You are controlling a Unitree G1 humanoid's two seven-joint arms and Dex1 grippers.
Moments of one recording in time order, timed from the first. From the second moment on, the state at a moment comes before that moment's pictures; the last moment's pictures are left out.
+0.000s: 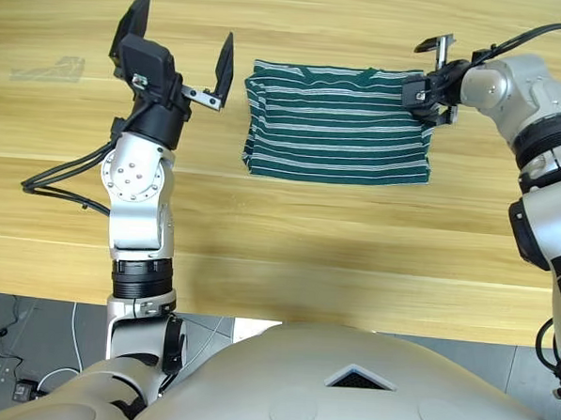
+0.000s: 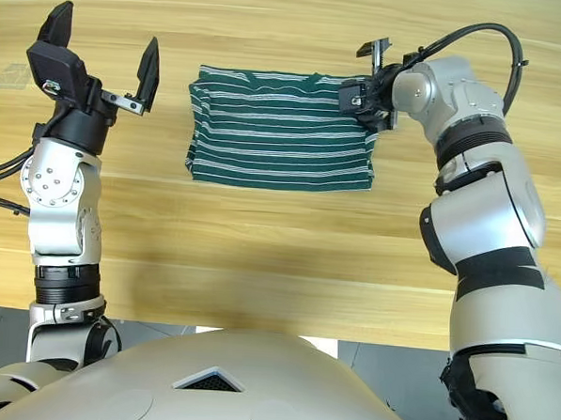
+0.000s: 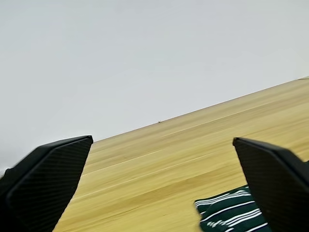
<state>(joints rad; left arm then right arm) -0.07 0.29 0.10 -0.15 -0.09 -0.04 -0.27 -1.01 -0.51 0.67 1.25 -0.73 -0.50 0.53</state>
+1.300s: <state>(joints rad) 0.18 0.20 0.04 -0.28 -0.04 0.00 -0.19 -0.03 -0.65 0.62 -0.06 0.04 -0.30 0.99</state>
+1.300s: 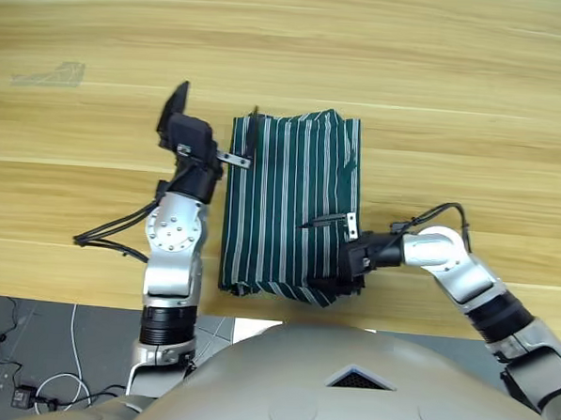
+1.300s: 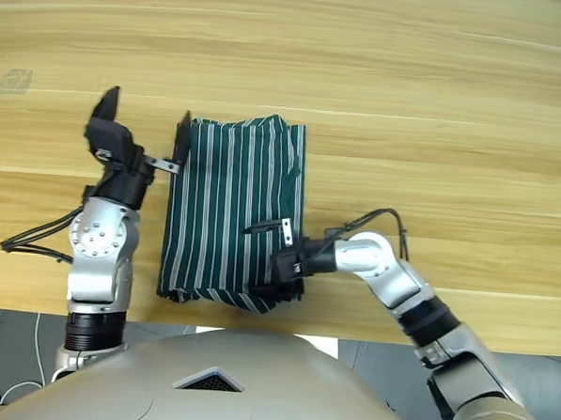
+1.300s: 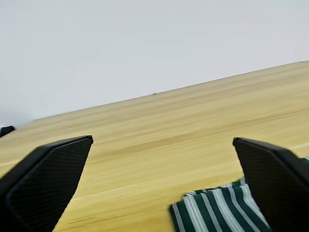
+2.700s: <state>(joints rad) 0.63 0.96 0.07 -0.17 1.06 -0.95 0.20 -0.01 -0.81 0.16 0.30 -0.67 -1.48 0.48</state>
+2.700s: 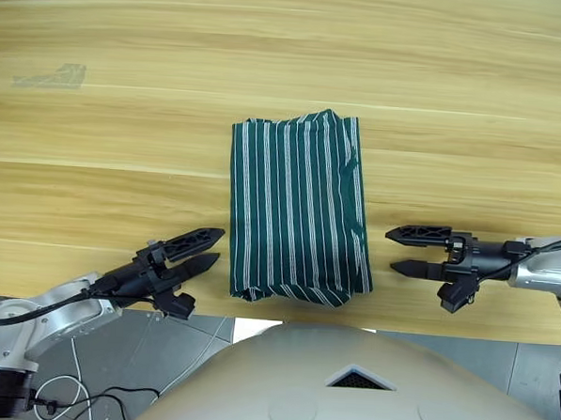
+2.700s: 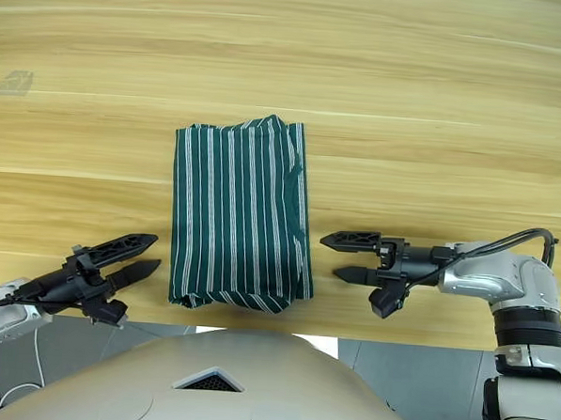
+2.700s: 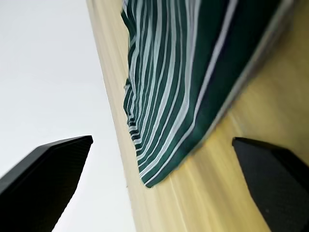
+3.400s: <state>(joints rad) 0.65 1.06 -0.09 -0.17 0.86 -0.92 0.14 -0.04 -0.79 0.36 0.22 -0.62 -1.37 0.43</state>
